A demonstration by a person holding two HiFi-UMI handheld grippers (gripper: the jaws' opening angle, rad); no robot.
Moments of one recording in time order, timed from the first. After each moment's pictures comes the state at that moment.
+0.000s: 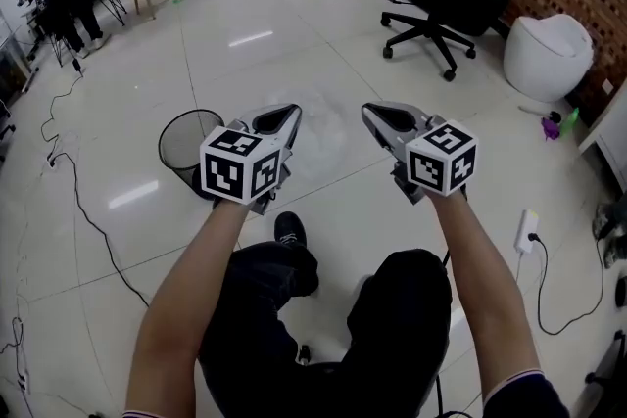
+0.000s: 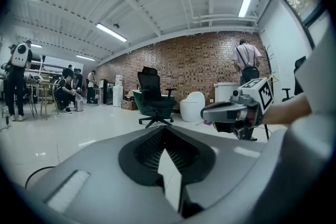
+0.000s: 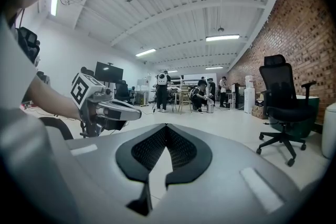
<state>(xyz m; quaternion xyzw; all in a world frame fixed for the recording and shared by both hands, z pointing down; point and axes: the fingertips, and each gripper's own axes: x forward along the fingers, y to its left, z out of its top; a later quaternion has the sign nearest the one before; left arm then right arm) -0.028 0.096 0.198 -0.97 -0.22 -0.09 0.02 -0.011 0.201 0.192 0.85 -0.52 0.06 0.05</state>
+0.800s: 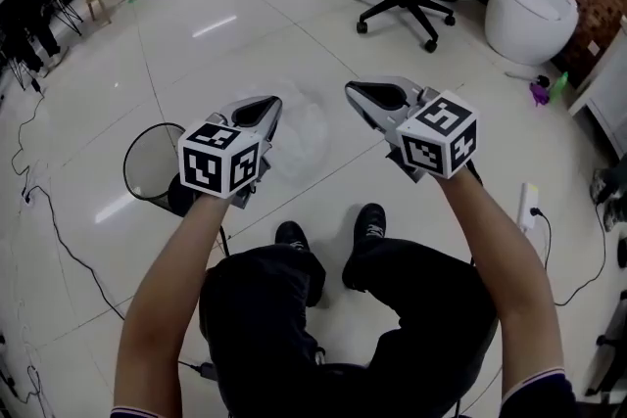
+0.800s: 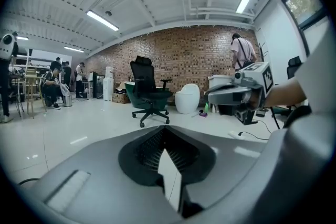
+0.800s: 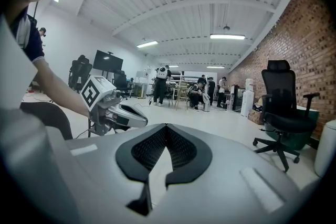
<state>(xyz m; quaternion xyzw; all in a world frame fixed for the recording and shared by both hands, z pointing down) 0.060 0.076 0.253 -0.95 -0.28 -0.13 0.03 0.054 0.180 0.210 0.85 -0.51 0.06 0.10</state>
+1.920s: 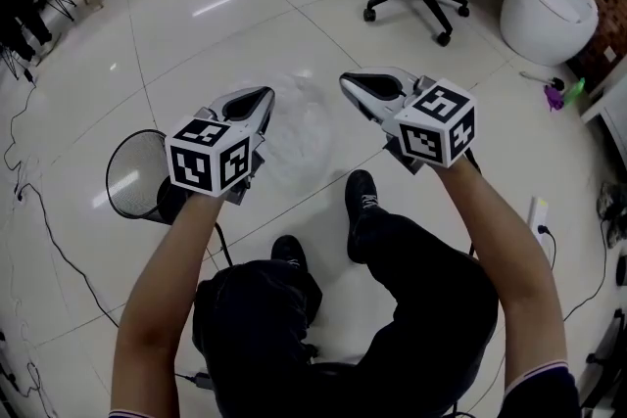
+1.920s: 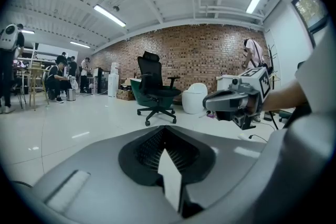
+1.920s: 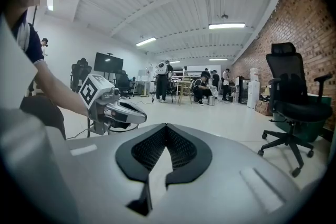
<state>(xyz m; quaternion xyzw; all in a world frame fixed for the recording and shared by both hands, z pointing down) 0.142 0.066 0.284 -0.96 -0.25 -0.14 0.01 0.148 0.169 0.255 0.83 -0.54 0.10 0.09</state>
